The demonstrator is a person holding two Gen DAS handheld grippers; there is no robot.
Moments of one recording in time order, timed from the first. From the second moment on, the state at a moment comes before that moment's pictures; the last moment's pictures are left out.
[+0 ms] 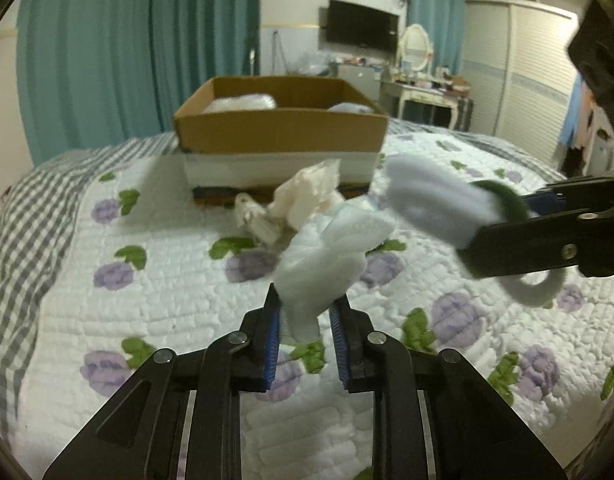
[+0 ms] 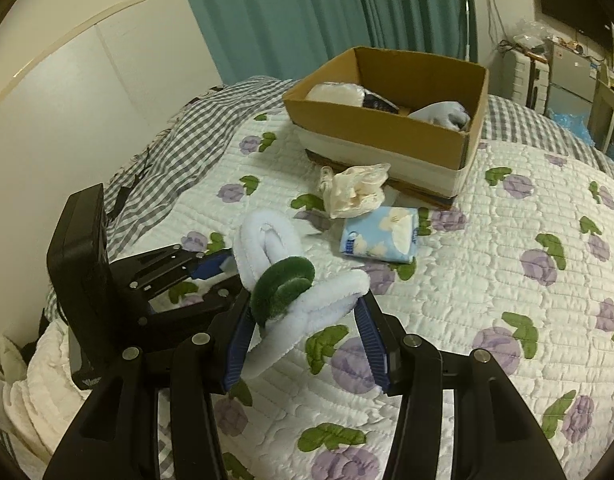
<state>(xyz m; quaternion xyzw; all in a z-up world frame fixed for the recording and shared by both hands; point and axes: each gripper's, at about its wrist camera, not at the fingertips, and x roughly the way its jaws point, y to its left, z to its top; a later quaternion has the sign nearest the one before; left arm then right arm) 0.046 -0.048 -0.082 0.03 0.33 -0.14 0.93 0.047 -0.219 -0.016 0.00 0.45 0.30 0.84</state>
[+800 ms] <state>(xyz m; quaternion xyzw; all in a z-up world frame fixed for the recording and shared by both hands) 0.117 -0.037 0.029 0.04 0.28 -0.09 0.95 0.138 -0.213 0.054 -0.07 0.32 0.15 0.93</state>
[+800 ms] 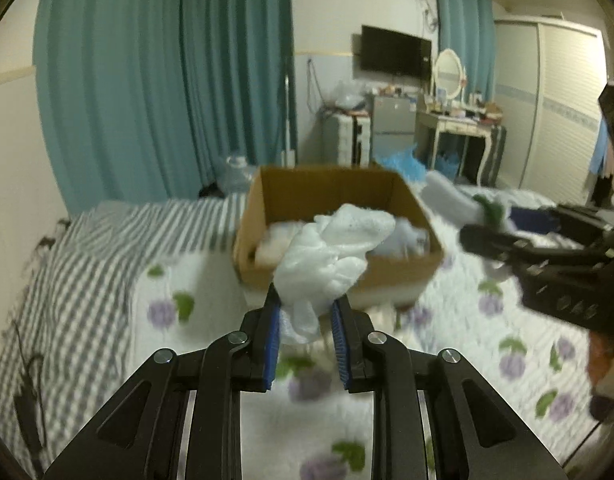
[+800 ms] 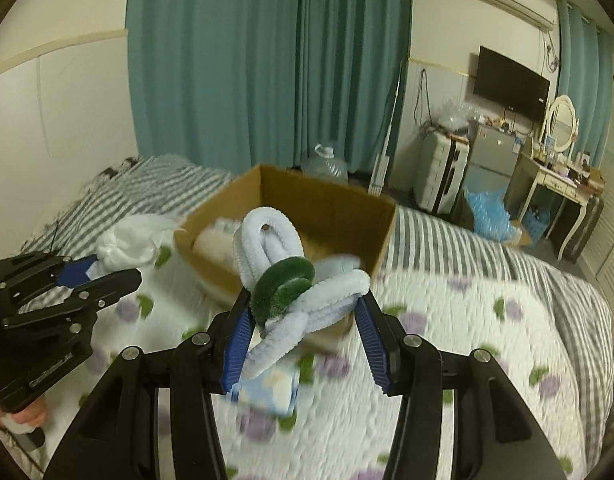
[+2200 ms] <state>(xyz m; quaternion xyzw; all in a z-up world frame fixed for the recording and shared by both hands) 0.085 -0.015 0.084 0.05 0.19 0.01 0.98 0.084 -0.244 0.121 -0.04 0.27 0.11 0.96</state>
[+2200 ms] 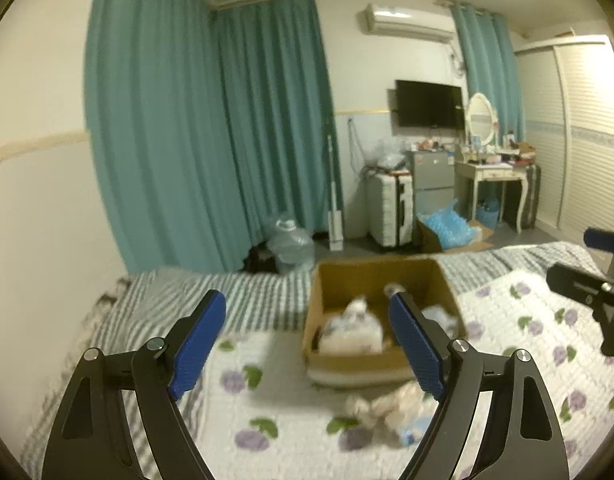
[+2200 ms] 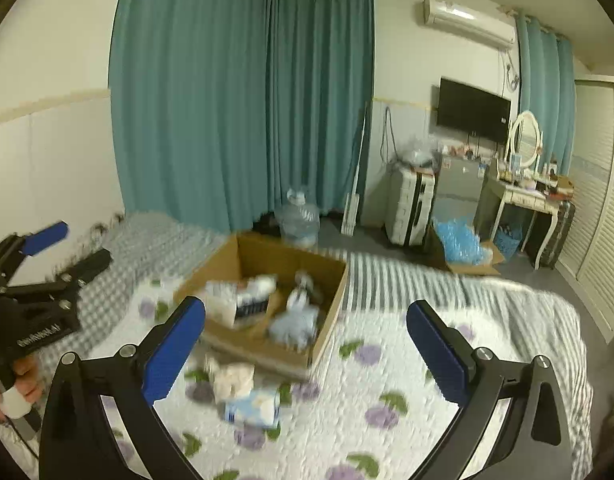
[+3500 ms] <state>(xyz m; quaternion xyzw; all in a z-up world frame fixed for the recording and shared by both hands) 0.099 -0.070 -0.087 0.05 0.36 -0.03 0.93 0.115 -0.272 -0.040 0.03 0.41 0.12 0.91</state>
